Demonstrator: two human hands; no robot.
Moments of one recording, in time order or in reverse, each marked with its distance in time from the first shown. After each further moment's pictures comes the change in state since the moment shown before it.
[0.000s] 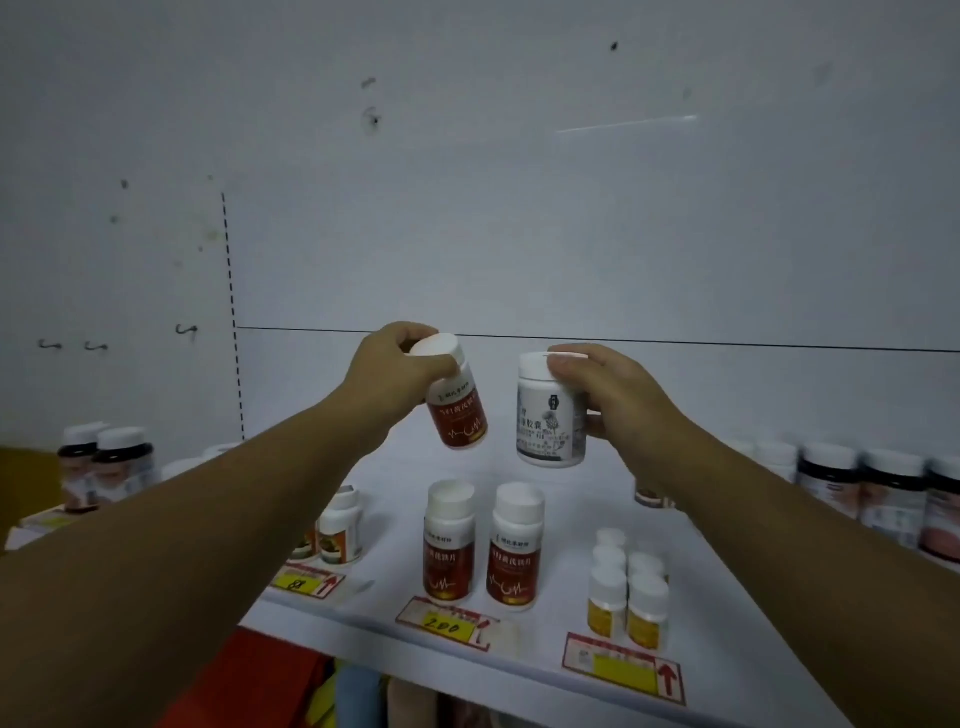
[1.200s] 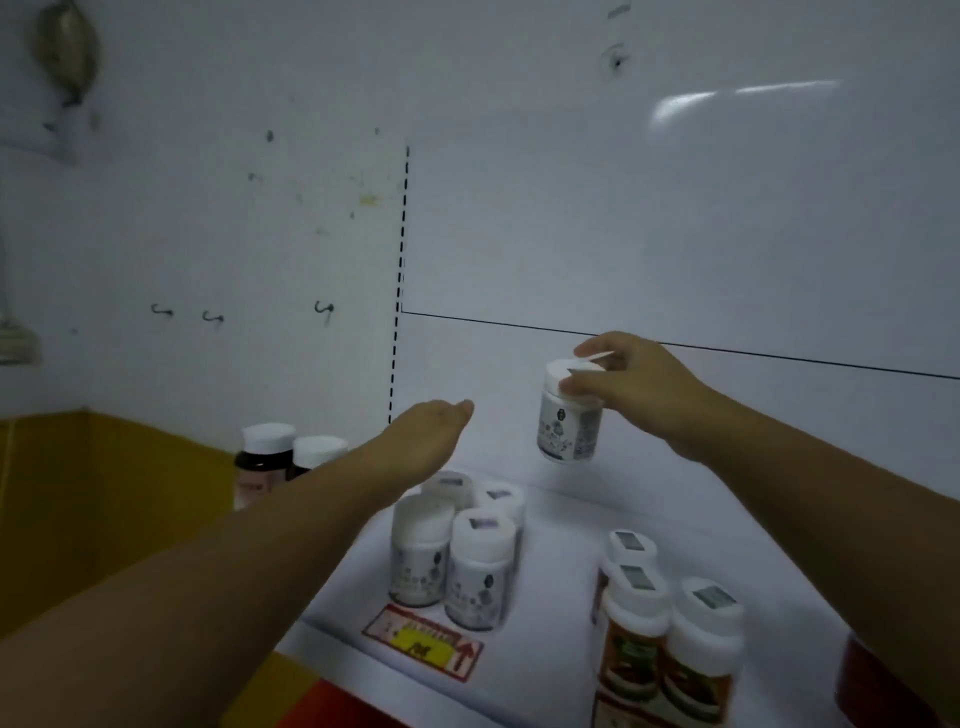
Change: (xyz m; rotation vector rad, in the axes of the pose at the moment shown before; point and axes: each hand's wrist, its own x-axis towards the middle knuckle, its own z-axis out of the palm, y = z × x) left_hand 0.132 -0.192 -0.251 0.386 -0.158 -0.187; right_hand 0.190 0.051 0.293 -0.394 -0.106 0.021
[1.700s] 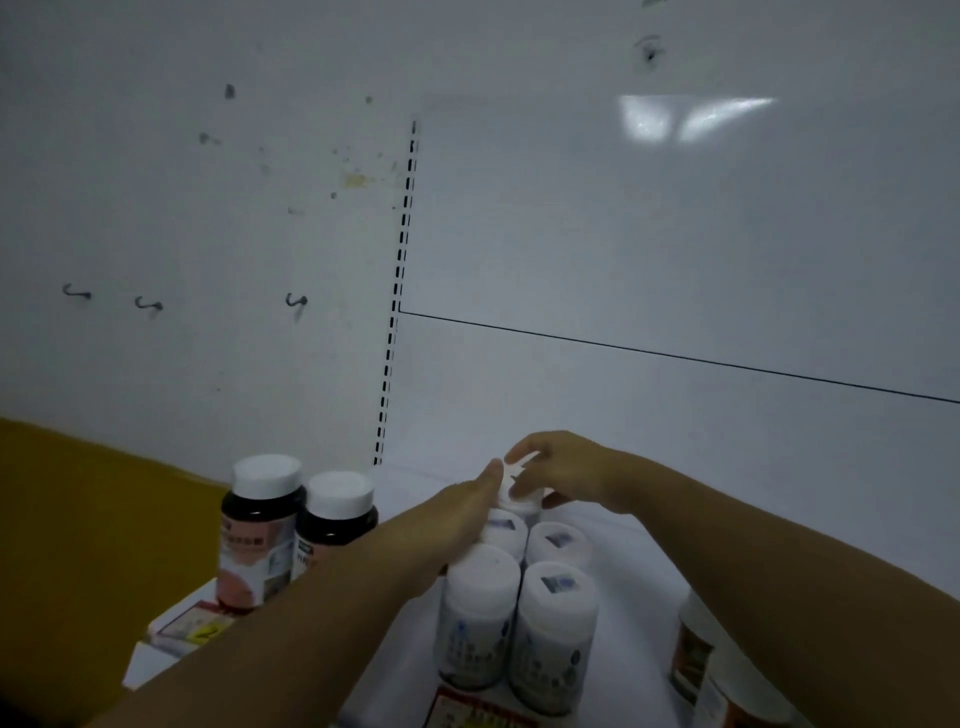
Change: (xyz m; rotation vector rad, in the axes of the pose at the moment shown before) left_hand 0.036 -0.056 0.004 -0.361 -0.306 -0.242; right_hand 0.069 0.036 0.114 -0.169 -0.366 0.327
